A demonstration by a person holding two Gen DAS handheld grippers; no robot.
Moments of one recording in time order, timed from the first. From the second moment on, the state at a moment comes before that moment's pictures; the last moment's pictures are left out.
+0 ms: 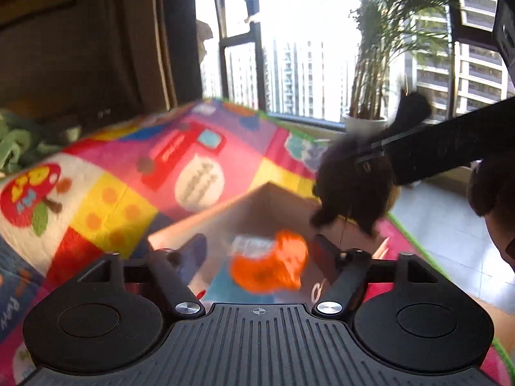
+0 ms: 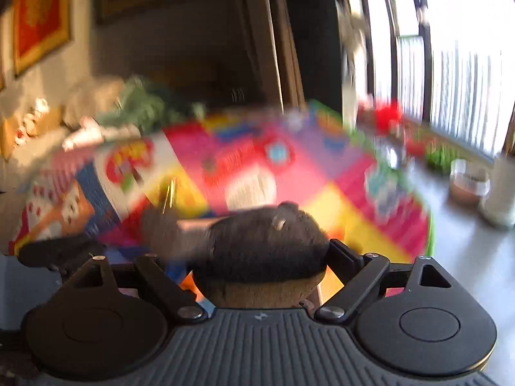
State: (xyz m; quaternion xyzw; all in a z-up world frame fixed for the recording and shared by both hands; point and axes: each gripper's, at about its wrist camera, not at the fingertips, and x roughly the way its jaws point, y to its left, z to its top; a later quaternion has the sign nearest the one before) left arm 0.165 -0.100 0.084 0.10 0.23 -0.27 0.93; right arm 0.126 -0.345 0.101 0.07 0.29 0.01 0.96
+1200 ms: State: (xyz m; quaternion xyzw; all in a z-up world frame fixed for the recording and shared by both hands) left arm 0.077 0.057 0.015 -0.05 0.25 -0.12 0.96; right arm 0.247 -0.132 0.052 -0.04 0.43 0.10 0.90
